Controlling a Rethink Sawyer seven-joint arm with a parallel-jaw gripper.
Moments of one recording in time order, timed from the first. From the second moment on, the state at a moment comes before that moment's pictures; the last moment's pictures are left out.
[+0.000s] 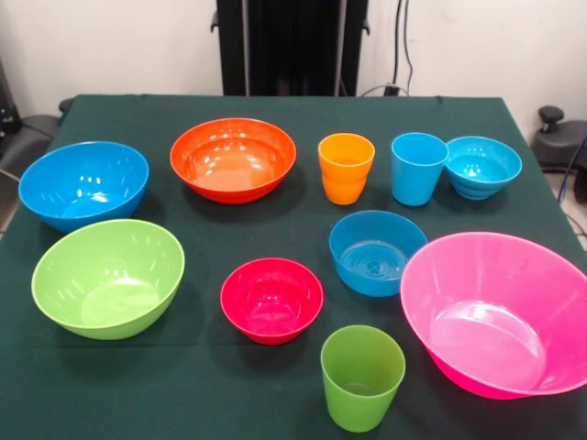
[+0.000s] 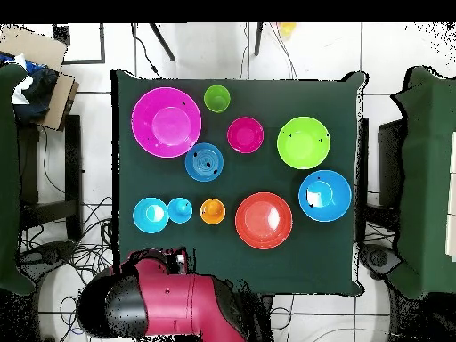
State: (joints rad) arm 0.09 -1.18 -0.12 2.12 -0.03 0.57 1.69
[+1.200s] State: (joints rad) arm -0.03 -1.29 -0.12 2.18 -0.03 0.57 1.69
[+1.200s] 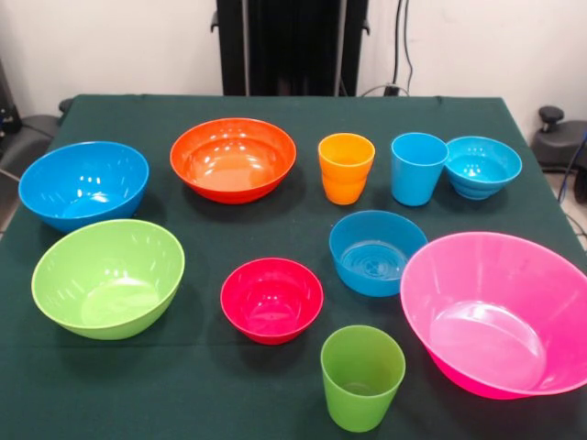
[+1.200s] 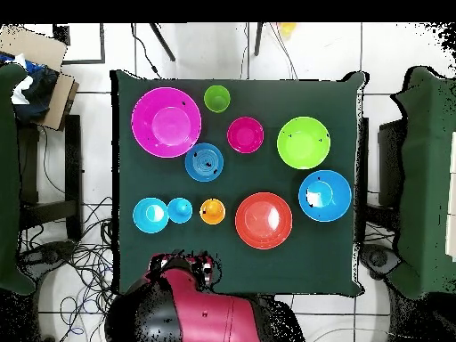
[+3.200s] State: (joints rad) arm 0.07 -1.15 -0.14 1.86 -0.01 0.82 1.82
